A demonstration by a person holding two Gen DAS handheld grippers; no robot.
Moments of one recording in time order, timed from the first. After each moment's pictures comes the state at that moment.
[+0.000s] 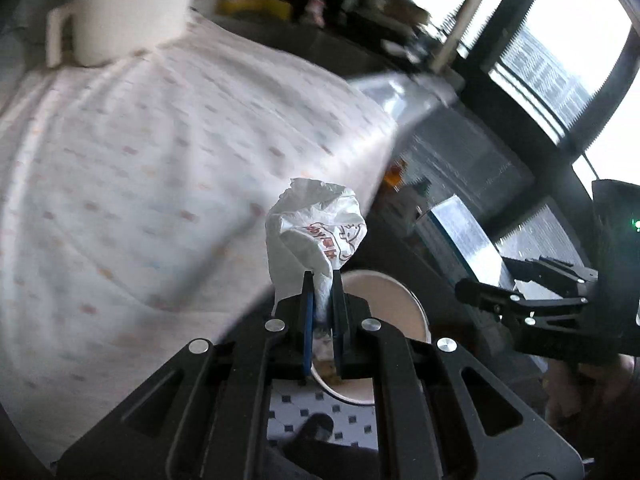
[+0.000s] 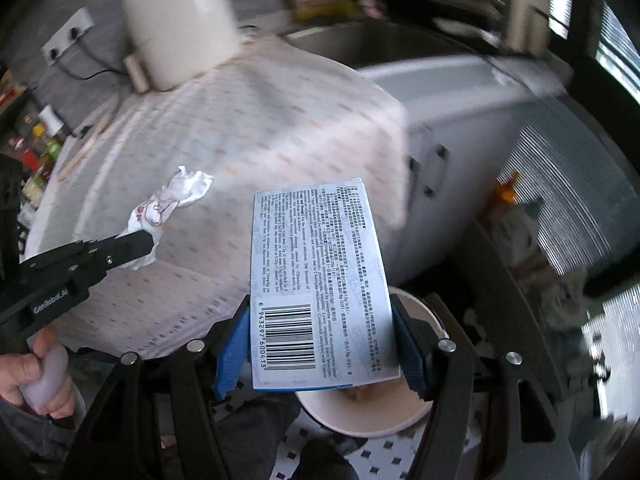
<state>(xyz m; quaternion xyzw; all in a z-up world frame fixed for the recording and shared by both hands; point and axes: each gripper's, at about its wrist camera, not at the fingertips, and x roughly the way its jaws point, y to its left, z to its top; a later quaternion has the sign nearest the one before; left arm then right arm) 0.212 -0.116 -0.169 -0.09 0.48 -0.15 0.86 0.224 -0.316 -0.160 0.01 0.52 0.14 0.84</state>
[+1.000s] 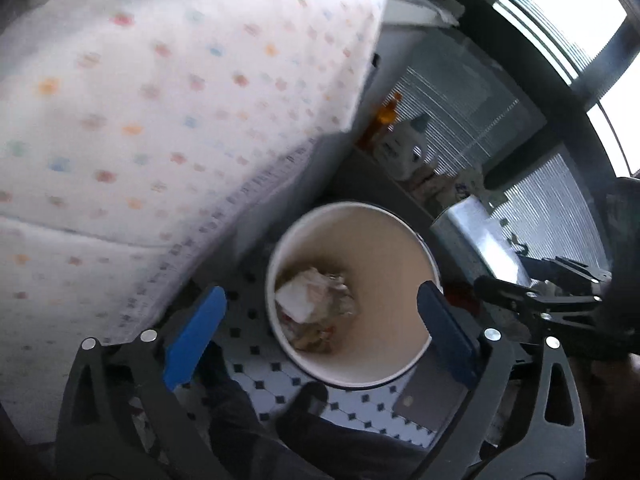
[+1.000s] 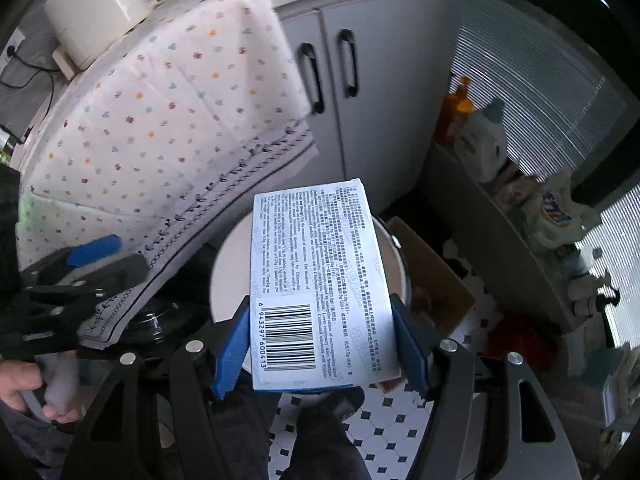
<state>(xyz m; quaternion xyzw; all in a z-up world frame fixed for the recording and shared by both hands) 0.208 -0.164 -0.259 -0.08 0.53 -0.16 0.83 0.199 -0.380 -0.263 0.04 0.58 0.08 0.81</state>
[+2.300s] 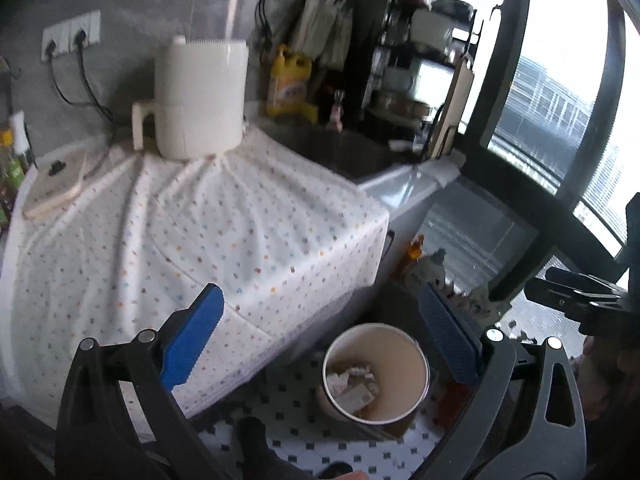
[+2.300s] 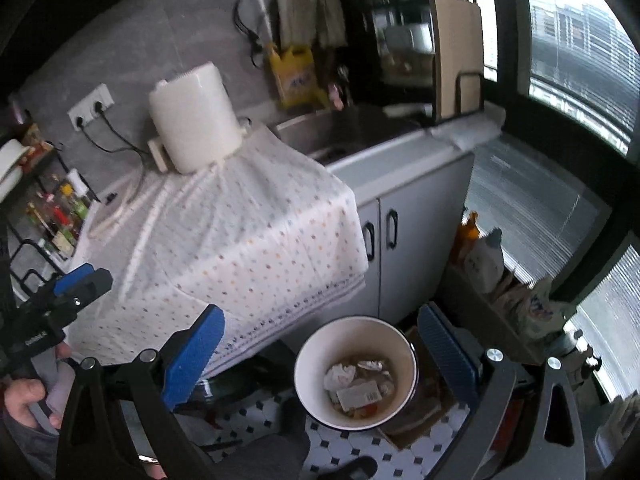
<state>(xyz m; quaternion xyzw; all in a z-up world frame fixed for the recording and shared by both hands) 0.100 -0.099 -0.034 -0.07 0.33 -0.05 0.94 0.135 -0.367 -0.040 0.06 0.40 0.13 0.91</state>
